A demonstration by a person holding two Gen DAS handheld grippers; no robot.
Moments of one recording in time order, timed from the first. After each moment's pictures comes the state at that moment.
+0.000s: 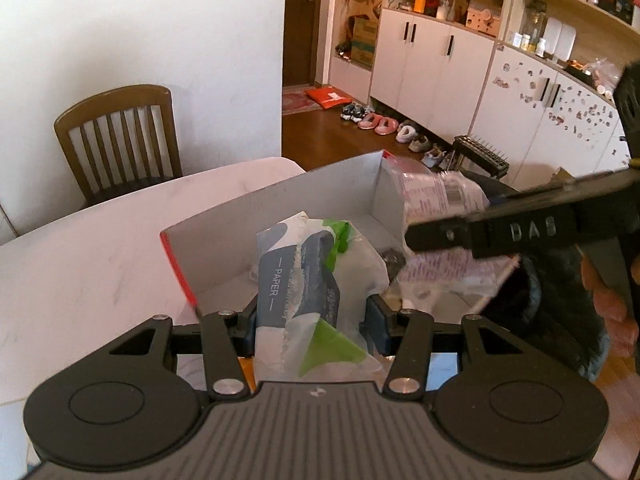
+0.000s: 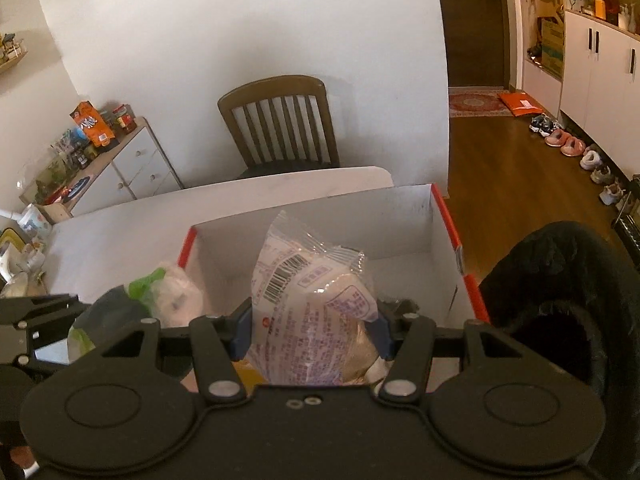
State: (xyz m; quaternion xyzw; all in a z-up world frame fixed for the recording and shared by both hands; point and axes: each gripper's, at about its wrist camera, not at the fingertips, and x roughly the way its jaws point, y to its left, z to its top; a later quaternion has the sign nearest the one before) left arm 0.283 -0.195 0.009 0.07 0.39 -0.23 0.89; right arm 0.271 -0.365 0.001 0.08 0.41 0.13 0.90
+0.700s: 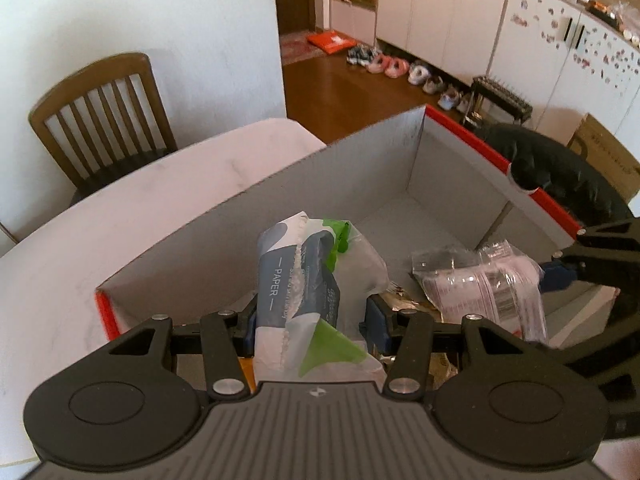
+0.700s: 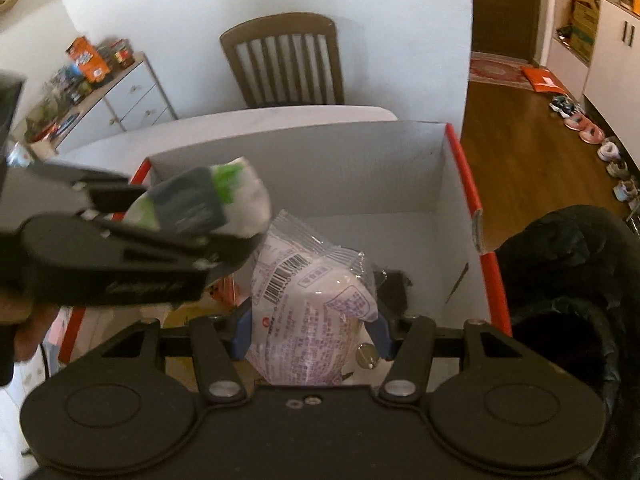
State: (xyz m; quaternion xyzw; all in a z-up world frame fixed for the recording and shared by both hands) left arm 0.375 -0.249 -0.045 0.13 0.46 -0.21 0.85; right arm 0.301 -0.360 -0.053 0.03 0.47 0.16 0.87
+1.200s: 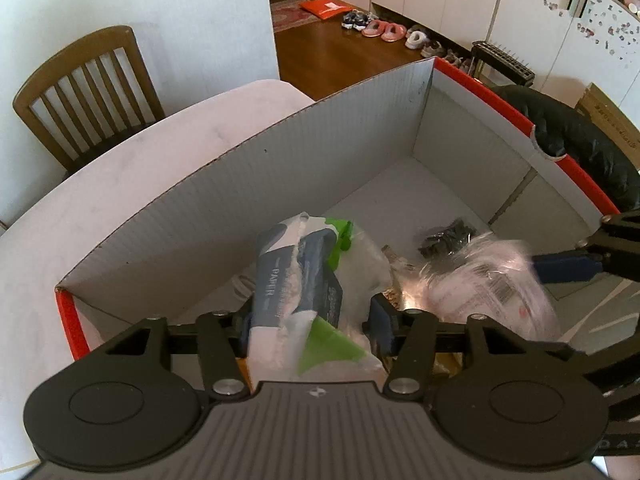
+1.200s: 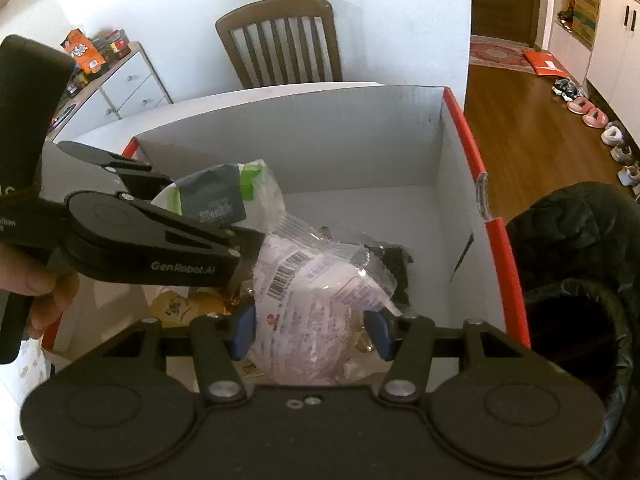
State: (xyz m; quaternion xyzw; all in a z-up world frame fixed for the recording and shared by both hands) left arm 0.390 -0.259 -0.070 0.15 0.50 -0.21 0.83; right arm 0.301 -0.370 -0.065 0.04 0.49 0.15 0.86
